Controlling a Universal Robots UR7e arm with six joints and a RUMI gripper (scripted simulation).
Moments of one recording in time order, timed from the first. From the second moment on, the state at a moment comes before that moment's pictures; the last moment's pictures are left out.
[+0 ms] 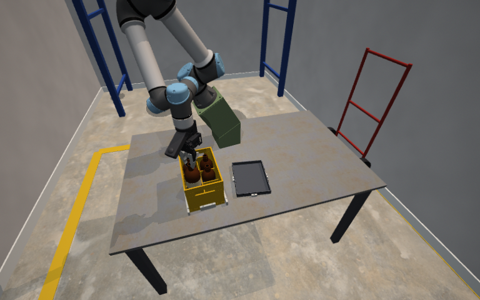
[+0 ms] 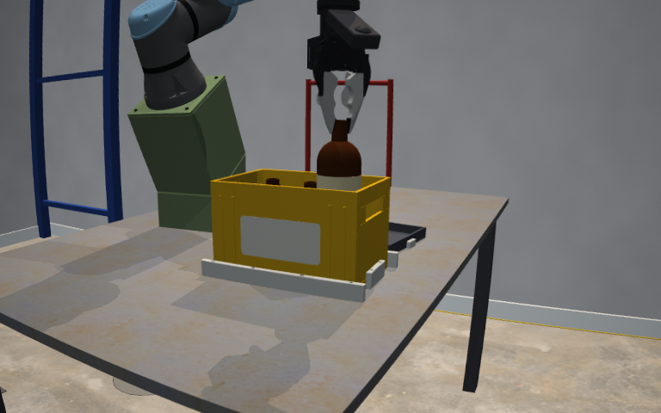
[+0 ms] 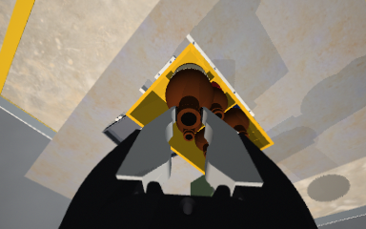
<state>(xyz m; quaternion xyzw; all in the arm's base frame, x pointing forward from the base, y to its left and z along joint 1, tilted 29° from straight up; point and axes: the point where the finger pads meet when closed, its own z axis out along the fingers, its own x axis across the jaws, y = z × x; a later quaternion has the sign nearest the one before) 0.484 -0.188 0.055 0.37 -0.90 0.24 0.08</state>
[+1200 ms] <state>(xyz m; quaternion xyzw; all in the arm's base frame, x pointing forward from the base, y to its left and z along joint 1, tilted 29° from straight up) 0.484 -0.185 0.060 0.37 -0.90 0.24 0.08</state>
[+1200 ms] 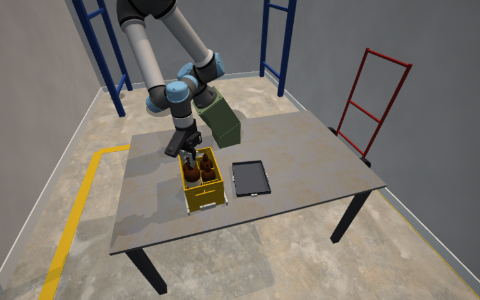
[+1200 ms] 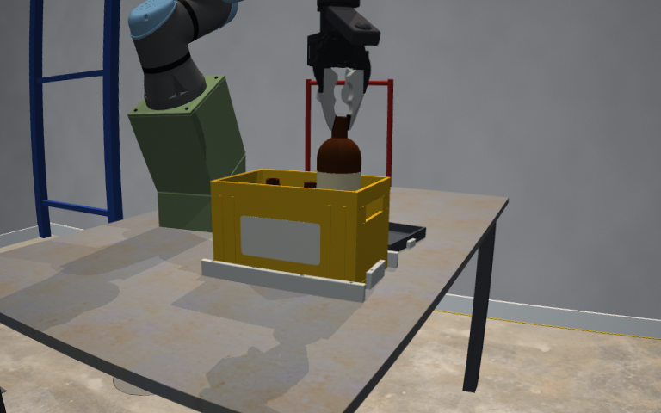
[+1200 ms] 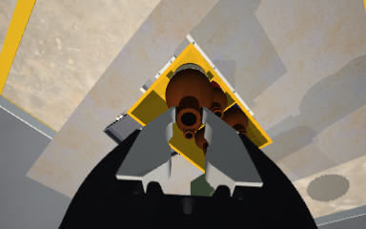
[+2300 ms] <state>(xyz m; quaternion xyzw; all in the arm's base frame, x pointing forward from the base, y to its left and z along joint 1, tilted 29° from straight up) 0.483 -0.170 0.086 0.37 -0.90 0.24 0.08</state>
